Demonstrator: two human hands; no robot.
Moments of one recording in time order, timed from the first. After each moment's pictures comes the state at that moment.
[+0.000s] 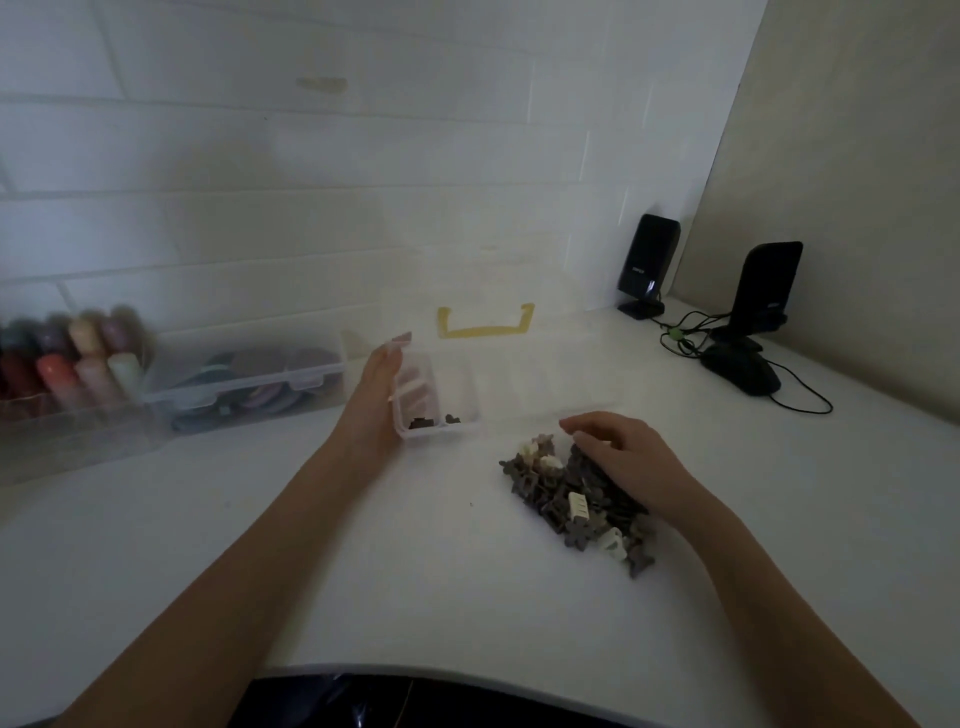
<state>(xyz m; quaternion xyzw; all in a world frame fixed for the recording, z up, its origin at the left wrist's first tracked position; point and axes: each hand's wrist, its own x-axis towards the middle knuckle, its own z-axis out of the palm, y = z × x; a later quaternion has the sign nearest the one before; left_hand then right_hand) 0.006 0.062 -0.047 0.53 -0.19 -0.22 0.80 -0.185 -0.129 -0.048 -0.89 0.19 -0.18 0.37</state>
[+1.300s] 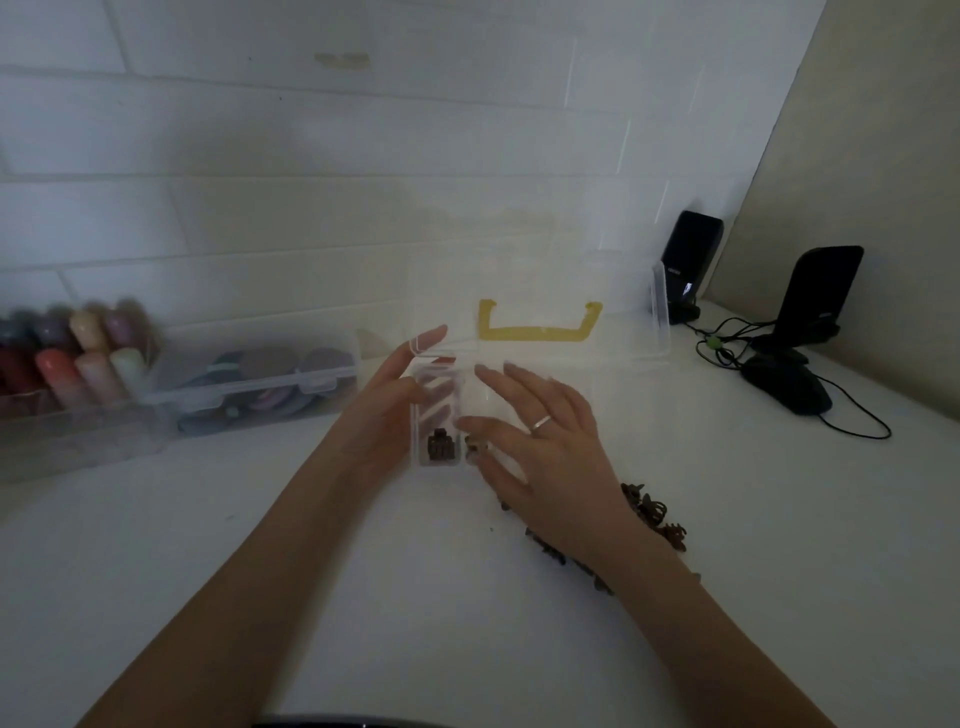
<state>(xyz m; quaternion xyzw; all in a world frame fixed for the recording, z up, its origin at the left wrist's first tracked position) 0.007 0.074 -0.038 0.48 -0.28 -0.30 0.77 -0.133 -0.054 -0.039 -0.93 -0.05 -0.35 0.04</state>
